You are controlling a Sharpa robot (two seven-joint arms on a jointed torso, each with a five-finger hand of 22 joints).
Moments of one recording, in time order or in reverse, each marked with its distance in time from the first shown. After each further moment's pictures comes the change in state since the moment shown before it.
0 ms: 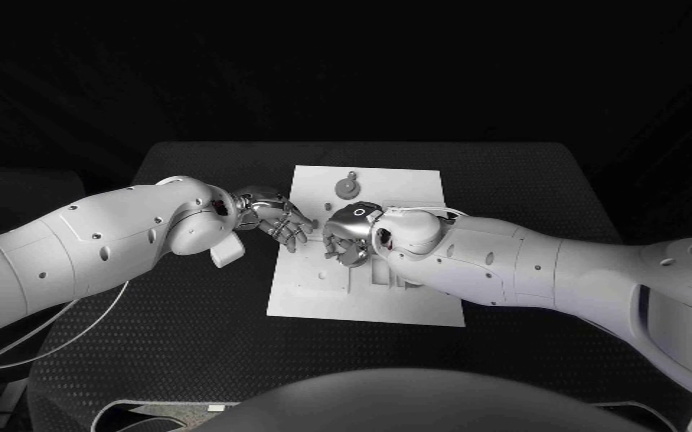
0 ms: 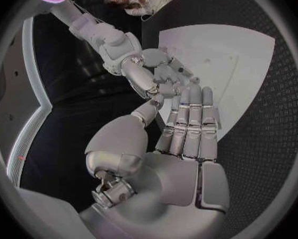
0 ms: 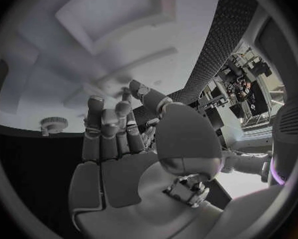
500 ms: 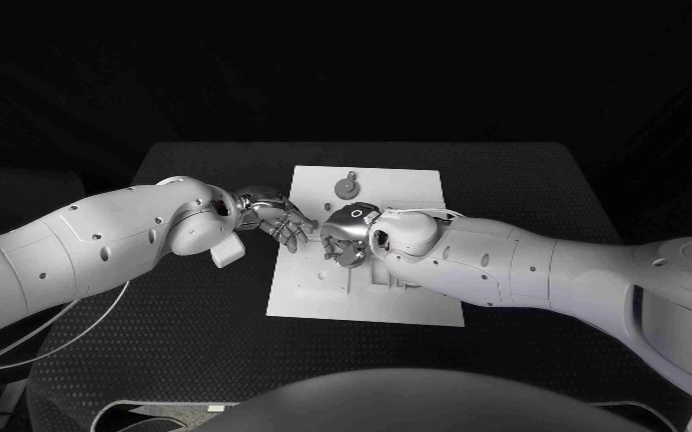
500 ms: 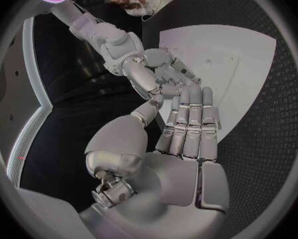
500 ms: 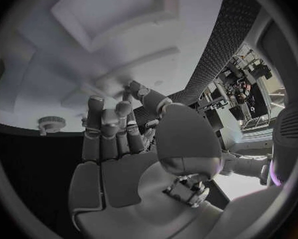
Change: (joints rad) left arm 0.000 0.002 0.000 0.001 0.001 0.000 0.001; left_hand -0.001 -0.001 0.000 0.000 0.000 0.000 0.000 0.000 0.000 0.000 0.000 0.000 0.000 0.000 0.000 0.000 0.000 0.000 0.000 0.000 0.000 0.000; right arm -0.001 0.013 -0.011 -0.012 -0.014 -0.014 -0.002; right_hand -0.013 0.013 -0.003 0.003 0.000 0.019 -0.007 0.012 0.002 0.007 -0.007 0.000 -0.003 0.004 -0.003 0.000 -0.003 0.000 0.000 0.000 0.000 0.000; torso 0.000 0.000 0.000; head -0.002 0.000
